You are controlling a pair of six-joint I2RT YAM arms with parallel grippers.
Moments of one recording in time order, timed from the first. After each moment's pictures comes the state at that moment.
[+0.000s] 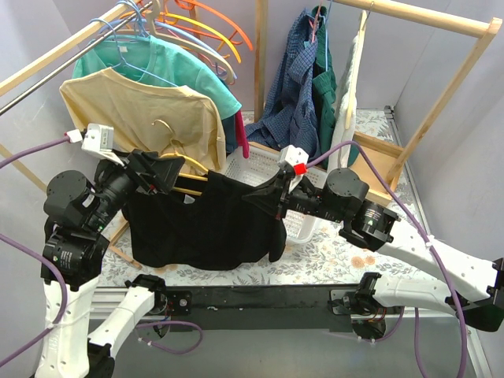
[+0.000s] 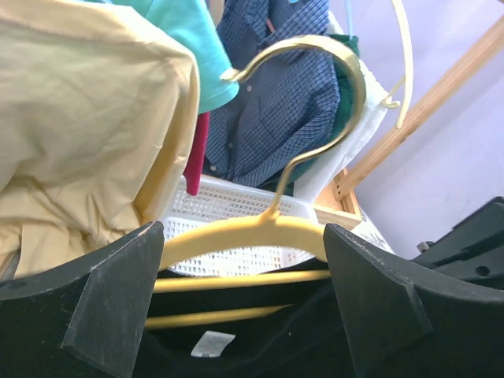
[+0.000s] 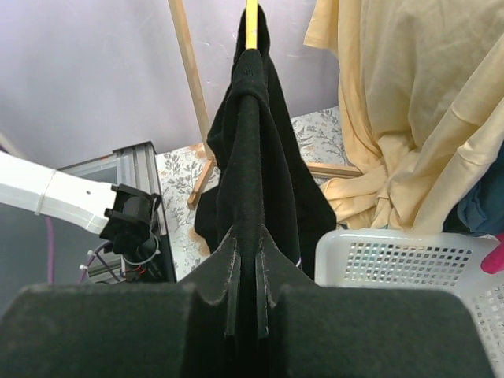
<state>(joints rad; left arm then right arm) -0.23 0.73 1.37 -0.62 0.27 -0.42 1.08 1.00 1.07 -0.01 -0.22 0.10</state>
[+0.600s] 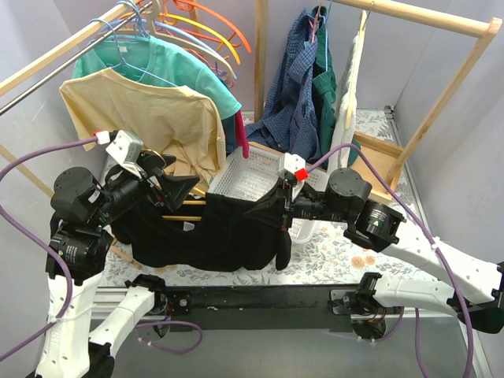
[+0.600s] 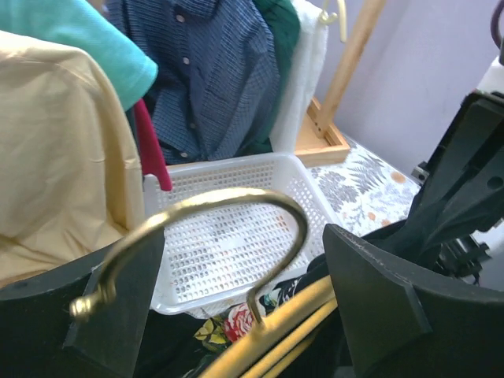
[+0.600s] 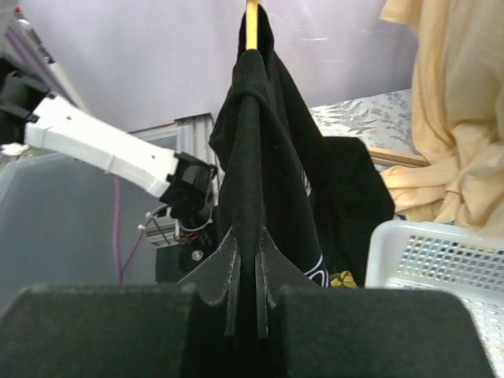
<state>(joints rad) -0.23 0.73 1.33 -0.58 0.55 -0.16 1.08 0.99 1.09 -0.09 -0.39 0.14</state>
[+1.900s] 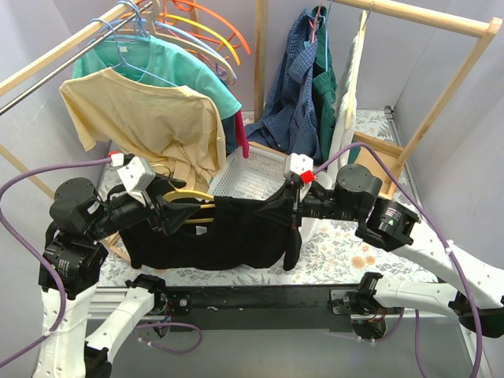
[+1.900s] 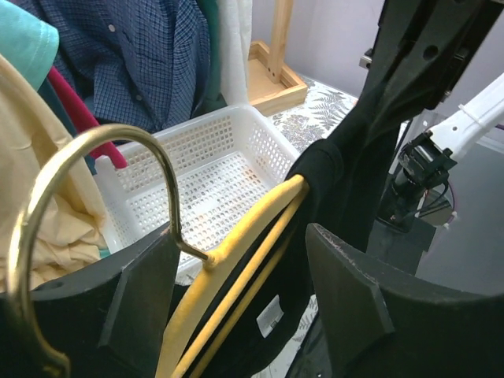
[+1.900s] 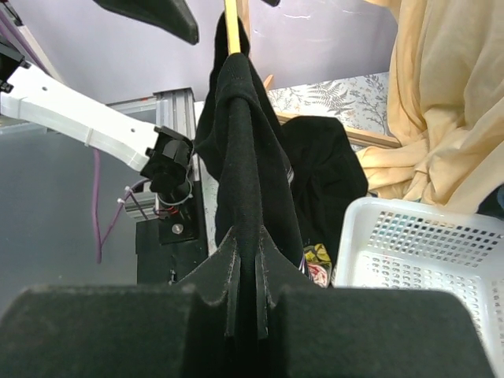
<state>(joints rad) -0.27 0.68 1.33 -0.76 0.74 0.02 1.05 0.95 1.15 -0.27 -0.40 0.04</state>
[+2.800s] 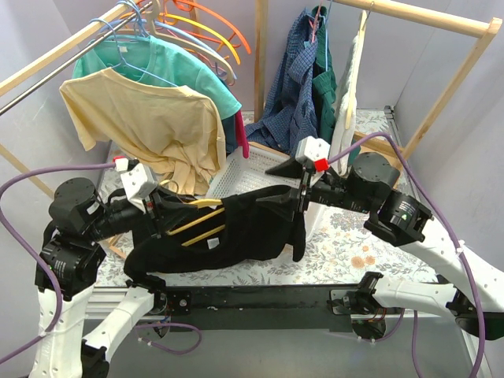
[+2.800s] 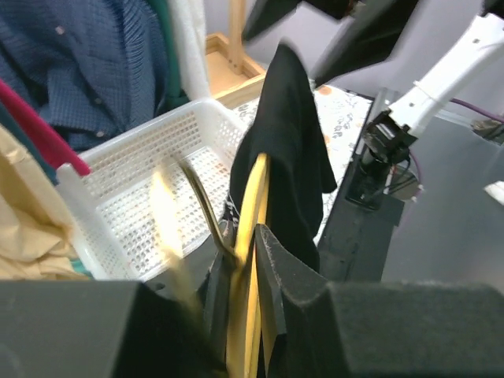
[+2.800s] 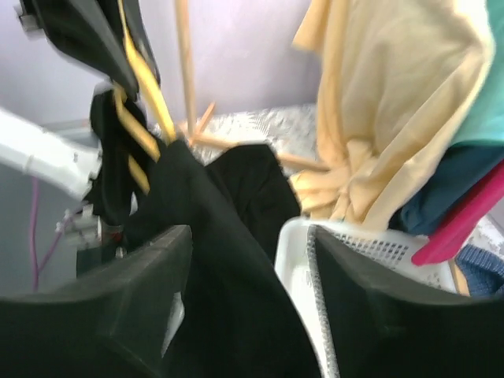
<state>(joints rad) -0.29 0.69 1.36 -0.82 0.82 0.07 0.99 0.97 1.27 -0.33 -0.36 -0.06</state>
